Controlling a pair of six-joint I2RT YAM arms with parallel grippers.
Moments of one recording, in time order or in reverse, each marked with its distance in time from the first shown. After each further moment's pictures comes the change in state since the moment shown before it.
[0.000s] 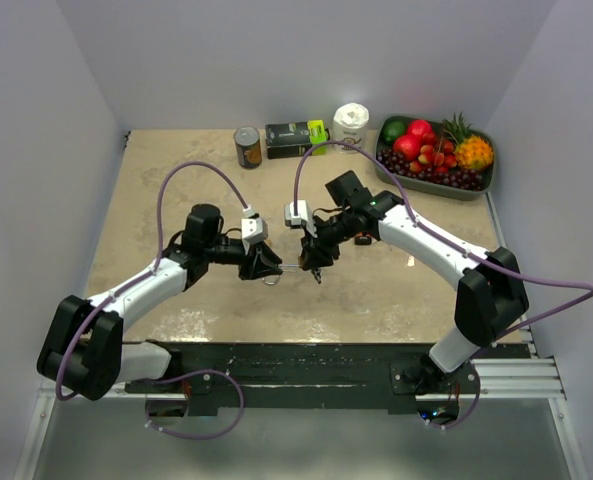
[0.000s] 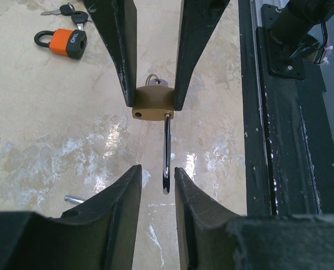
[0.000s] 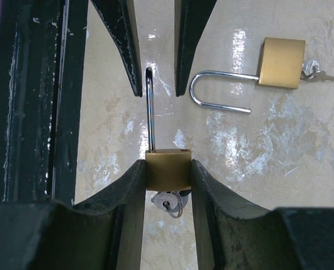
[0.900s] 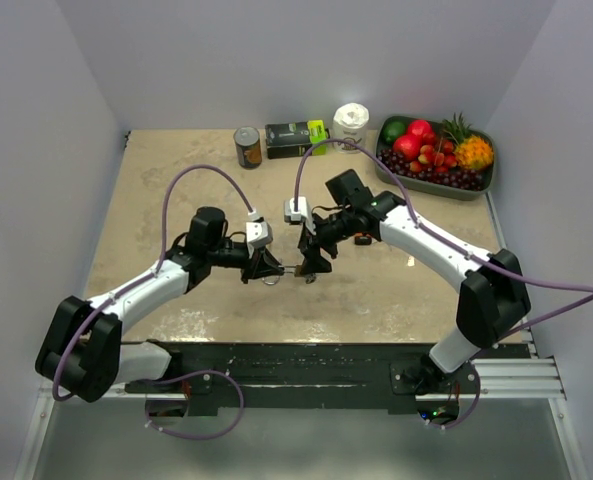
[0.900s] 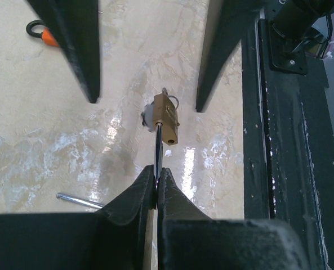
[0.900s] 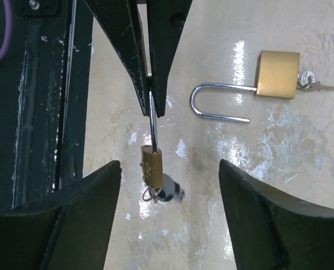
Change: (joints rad) left arm -0.041 -0.005 -0.003 -0.011 -0.050 0.002; right arm 0.005 -0.006 0.000 0.032 -0.021 0.056
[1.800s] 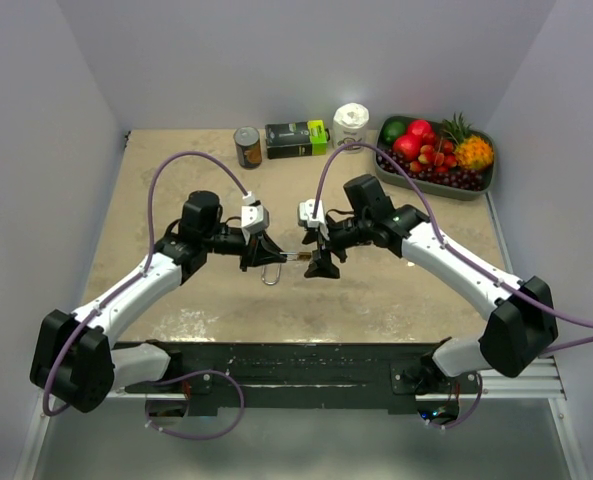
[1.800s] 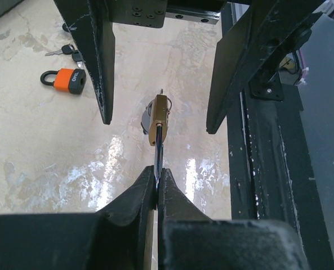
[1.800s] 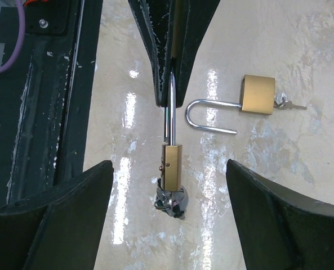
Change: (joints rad) left arm 0.006 -0.059 0.143 -0.122 0.056 -0.037; right arm -0.011 -0.195 -0.135 0.124 -0.024 0.024
